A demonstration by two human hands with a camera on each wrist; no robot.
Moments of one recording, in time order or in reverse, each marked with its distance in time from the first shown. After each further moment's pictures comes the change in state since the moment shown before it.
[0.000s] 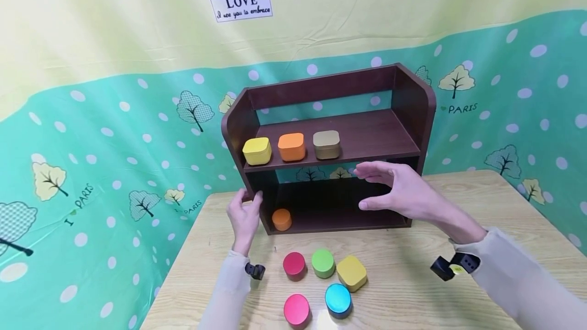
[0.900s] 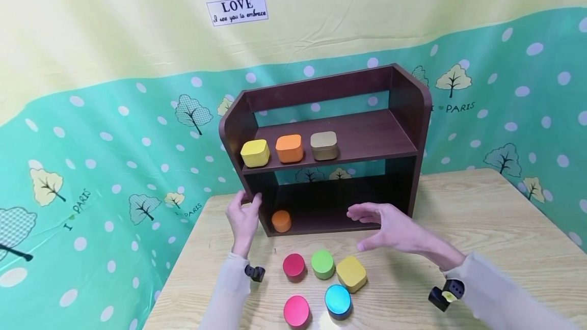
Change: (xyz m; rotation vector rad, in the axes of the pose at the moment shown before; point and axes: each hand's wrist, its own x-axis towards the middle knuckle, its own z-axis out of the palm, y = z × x) left_hand -0.001 0.001 0.001 -0.012 -0.004 -0.001; right_hand -0.023 0.060 0.054 0.101 -0.173 -0.071
